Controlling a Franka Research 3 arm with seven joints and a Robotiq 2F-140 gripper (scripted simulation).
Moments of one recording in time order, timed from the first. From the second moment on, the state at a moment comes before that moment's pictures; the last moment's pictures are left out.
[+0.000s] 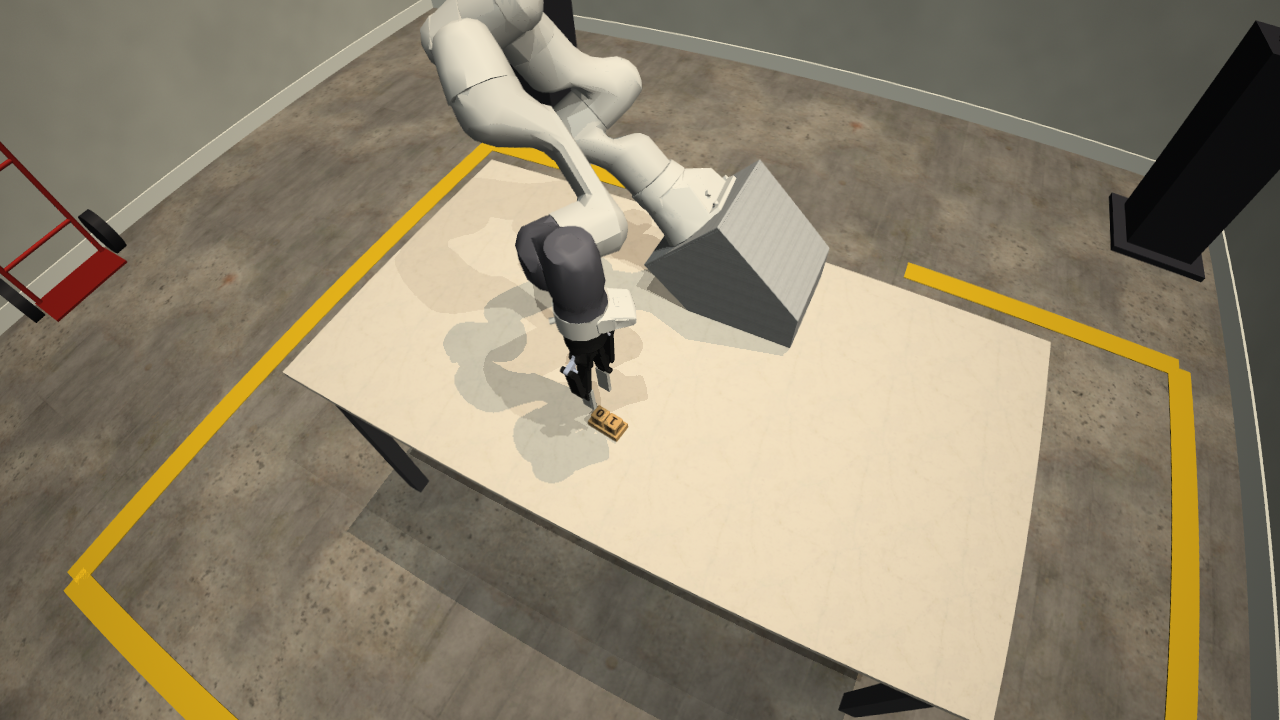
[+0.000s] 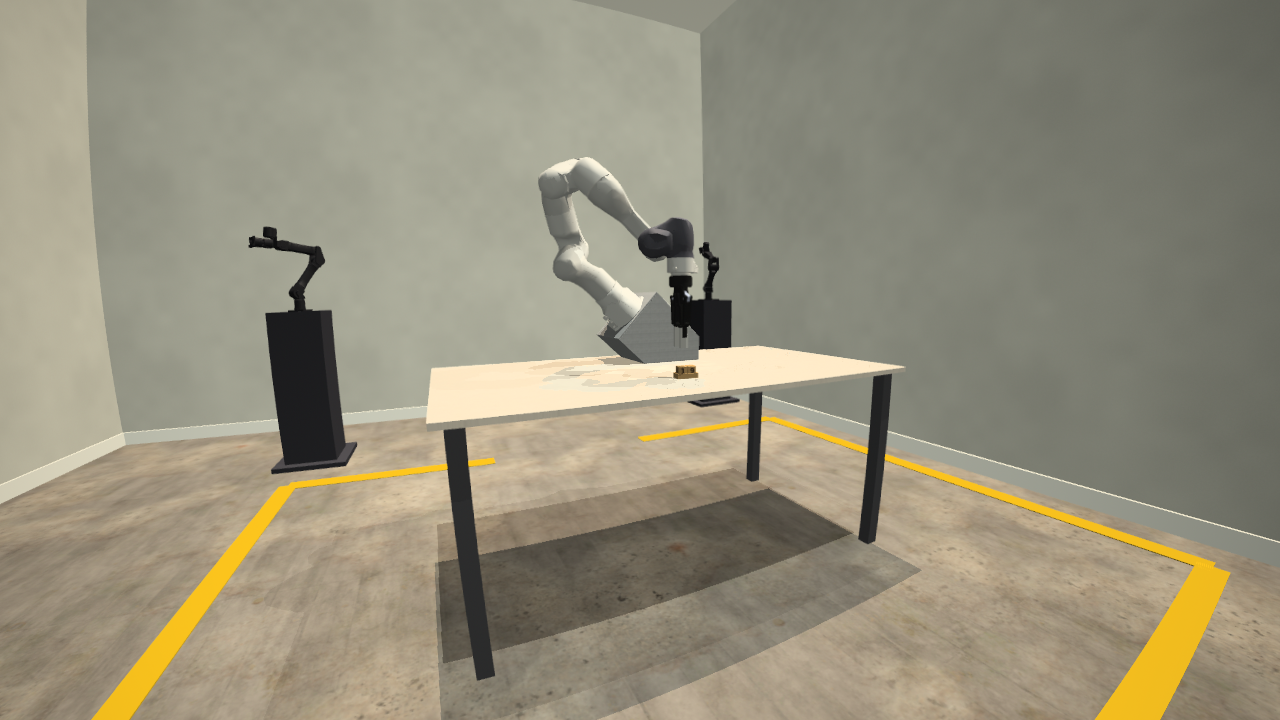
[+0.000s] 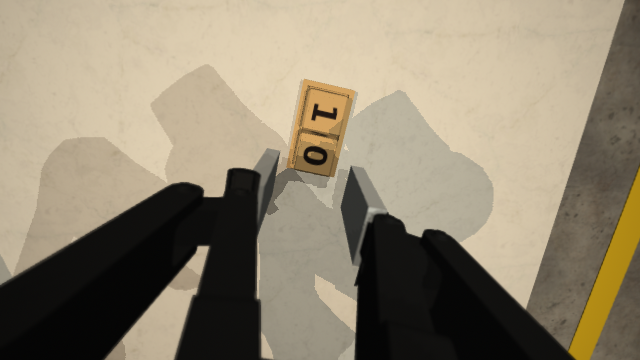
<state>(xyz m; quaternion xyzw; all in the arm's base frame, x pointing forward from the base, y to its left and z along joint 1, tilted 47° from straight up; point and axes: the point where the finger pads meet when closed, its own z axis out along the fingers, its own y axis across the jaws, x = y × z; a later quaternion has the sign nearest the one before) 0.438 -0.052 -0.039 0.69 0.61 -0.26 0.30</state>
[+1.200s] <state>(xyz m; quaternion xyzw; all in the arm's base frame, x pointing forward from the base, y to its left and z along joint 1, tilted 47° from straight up) 0.437 -0.077 -0.062 0.69 0.61 -0.27 0.30</state>
